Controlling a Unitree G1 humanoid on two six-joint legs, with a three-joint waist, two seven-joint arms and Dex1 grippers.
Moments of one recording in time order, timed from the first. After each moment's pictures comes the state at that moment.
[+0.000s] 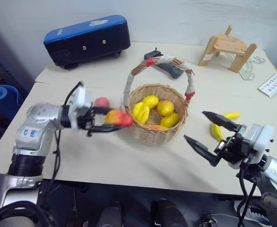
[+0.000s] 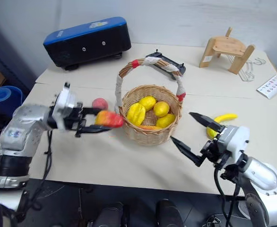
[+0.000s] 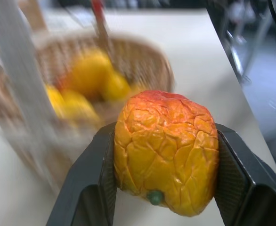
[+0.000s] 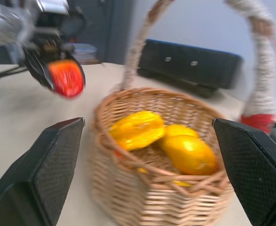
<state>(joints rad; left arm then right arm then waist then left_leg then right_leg) -0.62 0.64 0.02 -0.07 -0.51 0.47 -1.13 0.16 -0.60 -0.29 -0.61 0.62 0.10 0.73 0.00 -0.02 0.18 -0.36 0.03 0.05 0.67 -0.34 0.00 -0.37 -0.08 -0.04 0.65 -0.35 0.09</state>
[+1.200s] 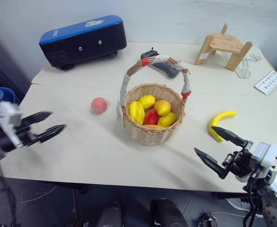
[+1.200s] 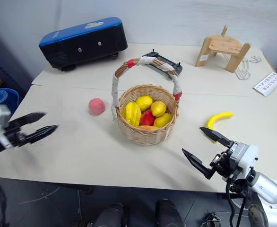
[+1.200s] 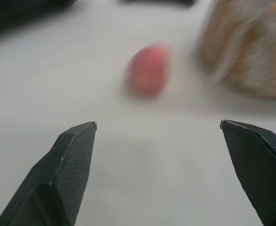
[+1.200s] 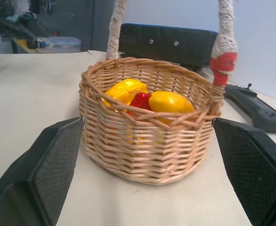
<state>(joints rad) -0.10 0.86 0.56 0.28 -0.48 0.34 -0.98 0.26 -0.52 -0.32 -0.41 0.60 -0.11 0.95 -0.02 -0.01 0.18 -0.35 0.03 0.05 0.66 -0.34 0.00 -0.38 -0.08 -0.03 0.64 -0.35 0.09</state>
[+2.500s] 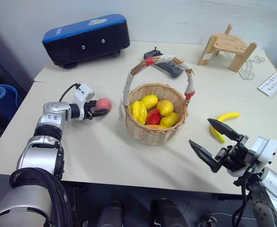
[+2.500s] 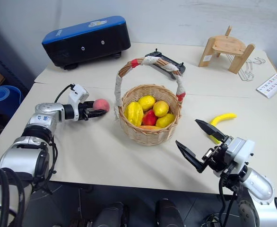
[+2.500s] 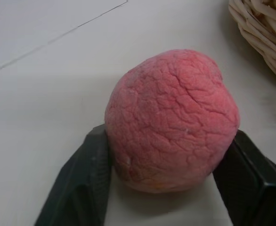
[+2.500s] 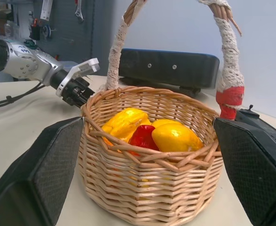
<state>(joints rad) -1.06 0.56 -0.02 1.19 -0.02 -0.02 -0.95 0.19 -0.48 -0.26 -0.49 0.61 -0.07 0.83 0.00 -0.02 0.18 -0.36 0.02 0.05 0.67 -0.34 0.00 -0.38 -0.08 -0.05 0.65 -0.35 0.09</state>
